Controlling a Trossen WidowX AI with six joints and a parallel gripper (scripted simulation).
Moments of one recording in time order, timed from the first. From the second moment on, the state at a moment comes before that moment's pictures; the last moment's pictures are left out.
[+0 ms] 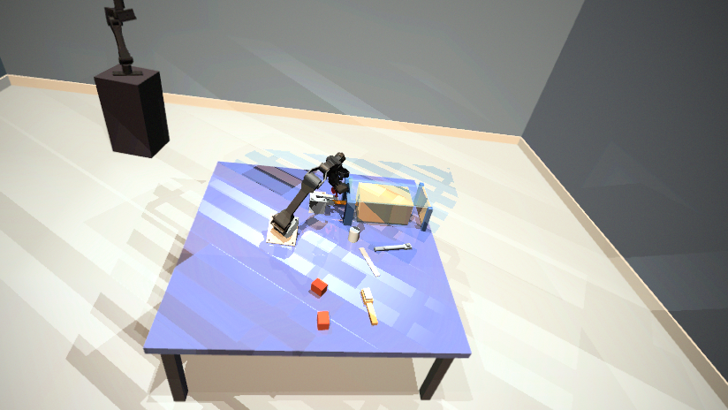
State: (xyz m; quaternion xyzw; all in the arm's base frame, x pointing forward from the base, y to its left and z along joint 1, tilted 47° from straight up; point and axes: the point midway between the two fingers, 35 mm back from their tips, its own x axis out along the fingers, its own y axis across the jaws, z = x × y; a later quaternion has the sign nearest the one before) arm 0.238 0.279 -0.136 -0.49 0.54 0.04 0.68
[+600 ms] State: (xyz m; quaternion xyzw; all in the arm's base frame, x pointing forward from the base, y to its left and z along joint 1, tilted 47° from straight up) arm 0.231 0.296 -0.153 -0.49 0.54 0.05 0.69
